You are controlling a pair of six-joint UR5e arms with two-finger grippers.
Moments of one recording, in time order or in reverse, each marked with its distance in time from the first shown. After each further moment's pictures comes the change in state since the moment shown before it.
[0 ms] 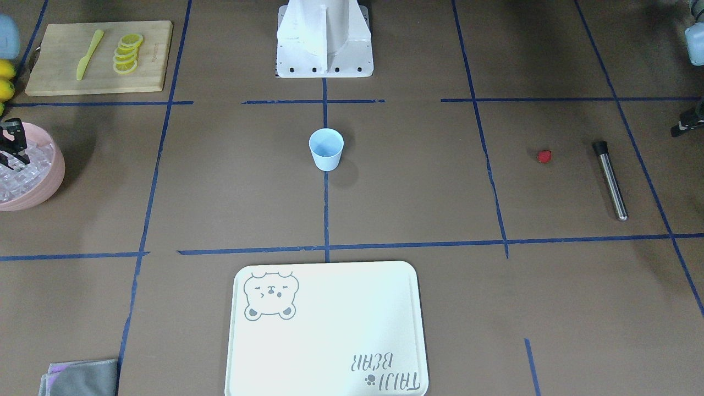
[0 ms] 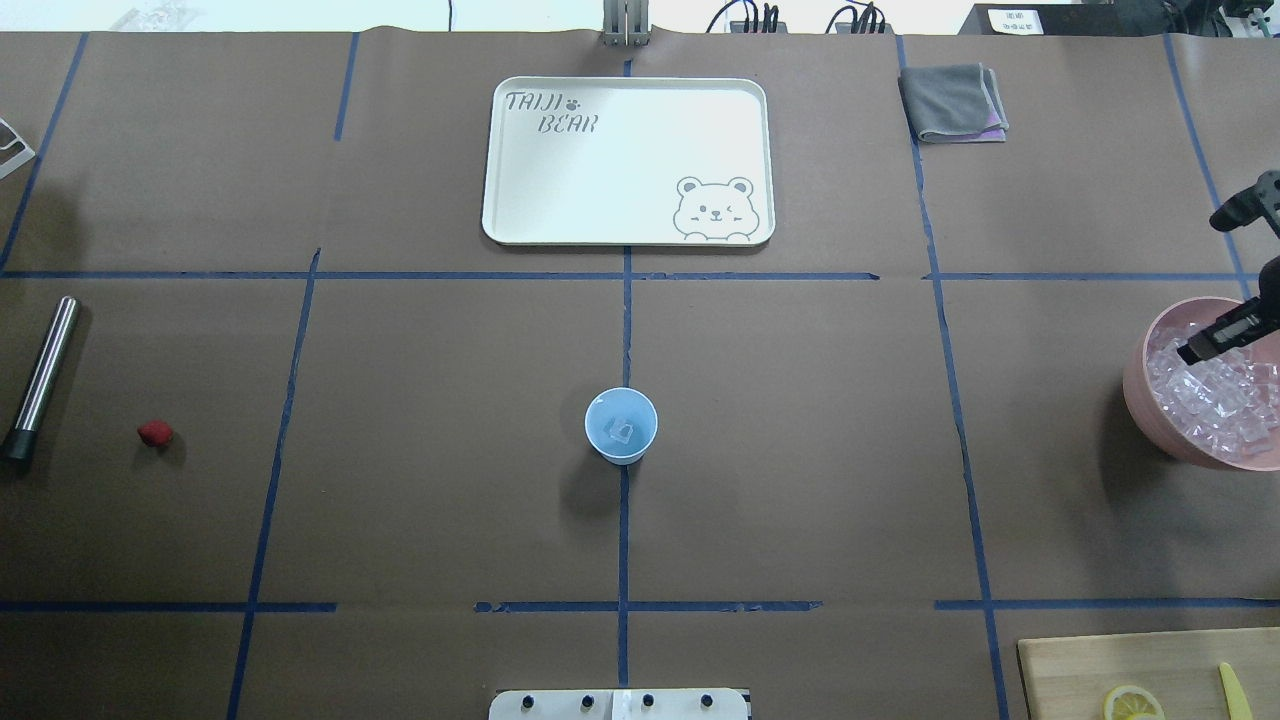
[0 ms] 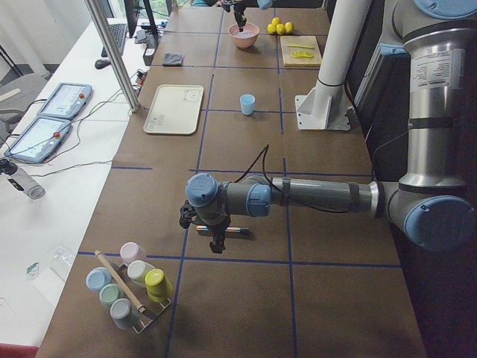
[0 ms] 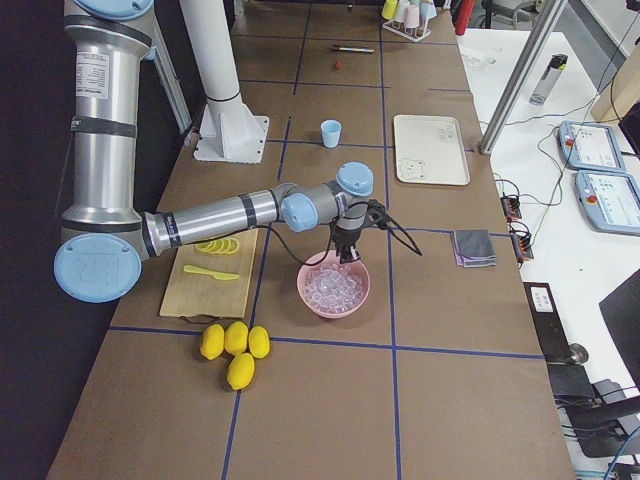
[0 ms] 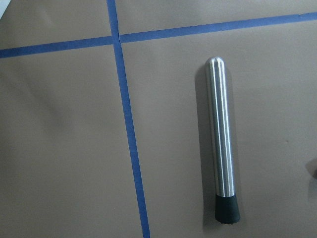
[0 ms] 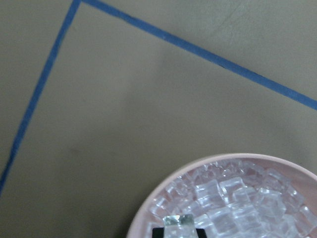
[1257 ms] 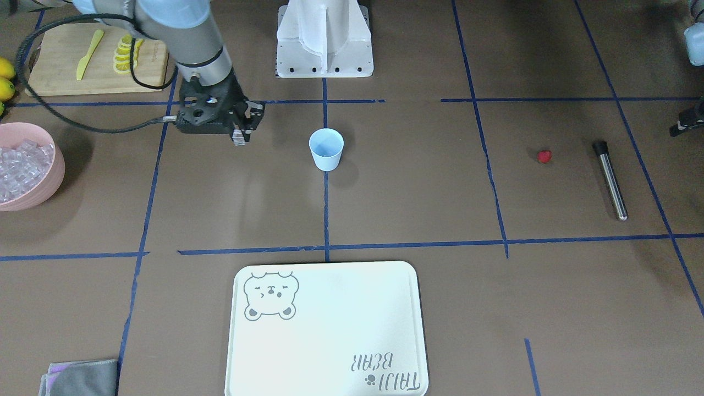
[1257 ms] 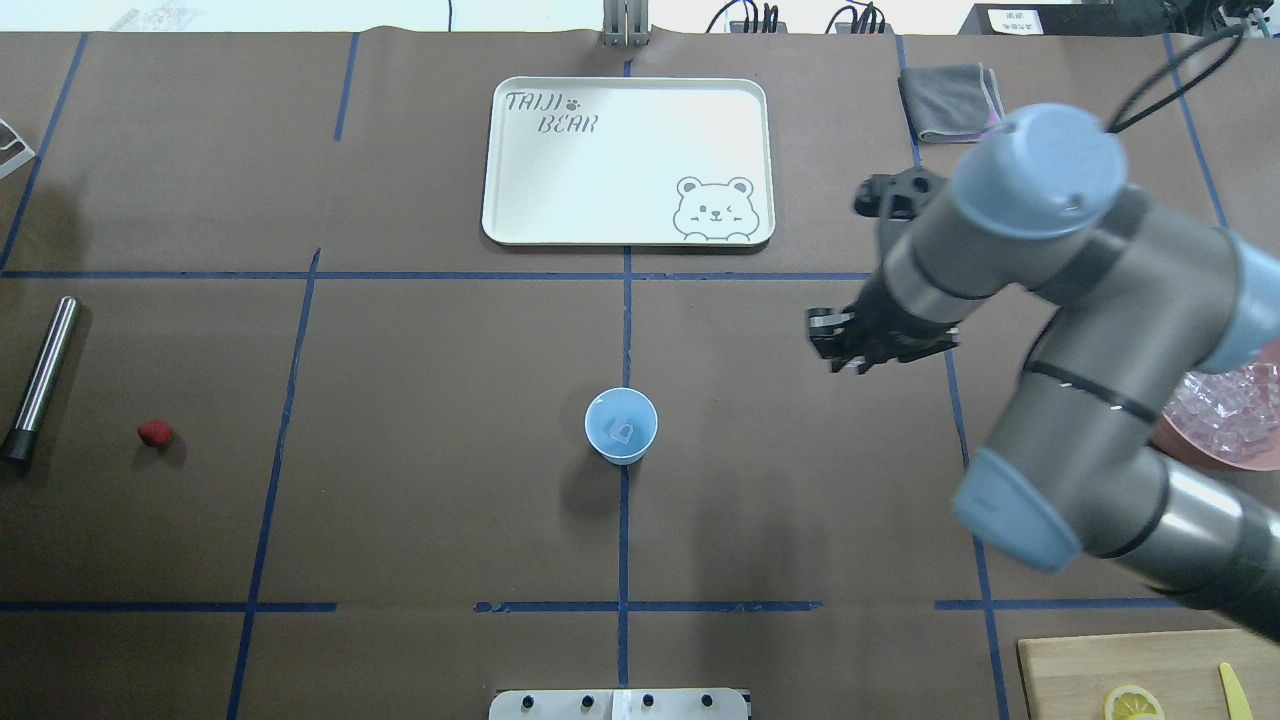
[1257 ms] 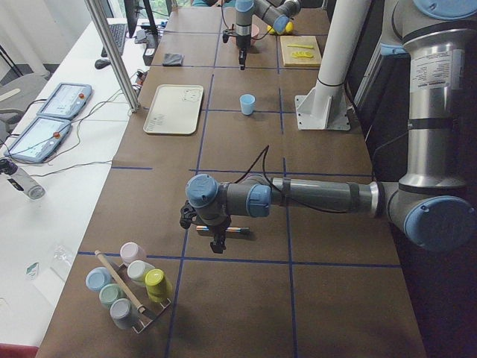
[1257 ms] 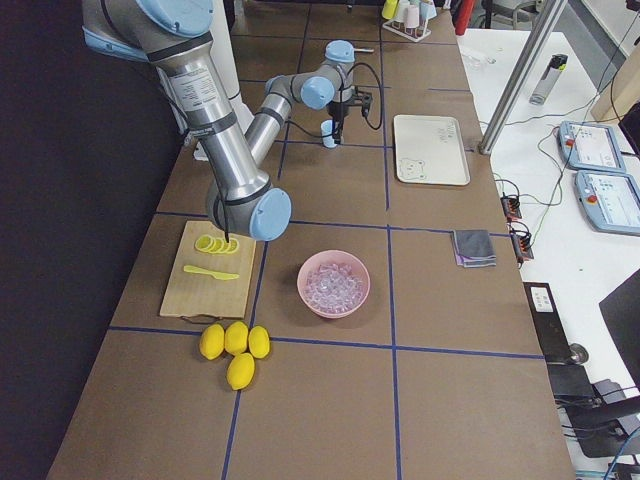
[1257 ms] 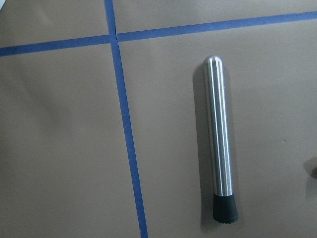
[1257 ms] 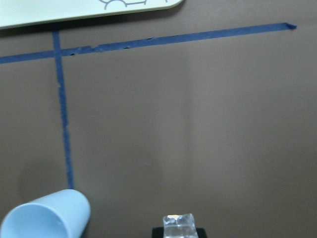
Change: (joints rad) left arm 0.001 0.002 0.000 0.002 -0.008 0.000; right arm -0.537 0.678 0.021 -0.336 -0.307 1.057
